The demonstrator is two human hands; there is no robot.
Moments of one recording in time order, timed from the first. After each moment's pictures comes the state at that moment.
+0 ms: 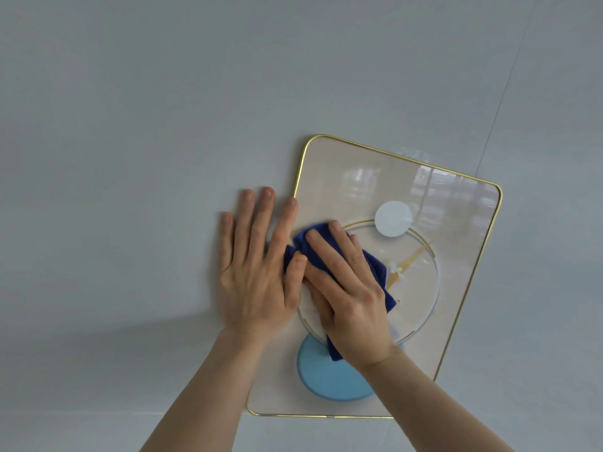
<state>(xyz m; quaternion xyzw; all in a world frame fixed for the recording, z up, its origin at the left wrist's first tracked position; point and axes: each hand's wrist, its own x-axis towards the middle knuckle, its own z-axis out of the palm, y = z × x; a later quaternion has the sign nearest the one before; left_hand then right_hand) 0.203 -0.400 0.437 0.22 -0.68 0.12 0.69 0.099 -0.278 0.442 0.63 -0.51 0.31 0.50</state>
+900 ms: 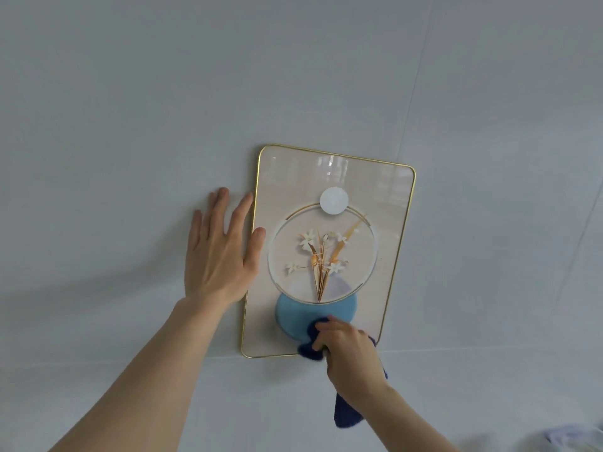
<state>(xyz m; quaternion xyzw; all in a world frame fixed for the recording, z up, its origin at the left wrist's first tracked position) 0.277 -0.349 0.461 0.26 -0.82 -0.04 0.51 0.138 -0.153 0.374 0.51 -0.84 0.12 0.15</state>
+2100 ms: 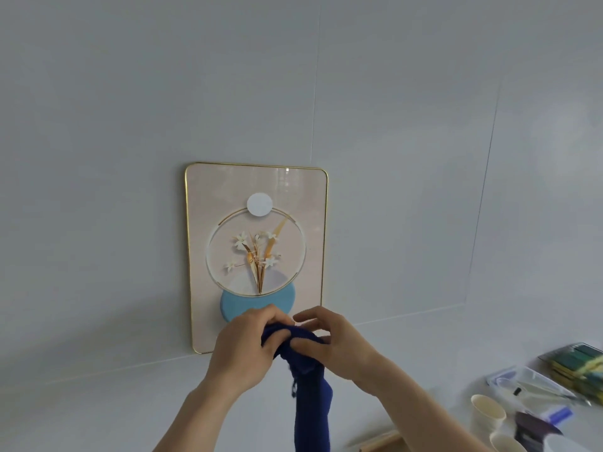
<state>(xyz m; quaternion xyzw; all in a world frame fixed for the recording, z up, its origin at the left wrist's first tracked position) 0.268 -0.196 0.393 0.10 -0.90 -0.24 0.34 0.154 -0.036 0.402 0.39 -0.74 0.52 -0.16</state>
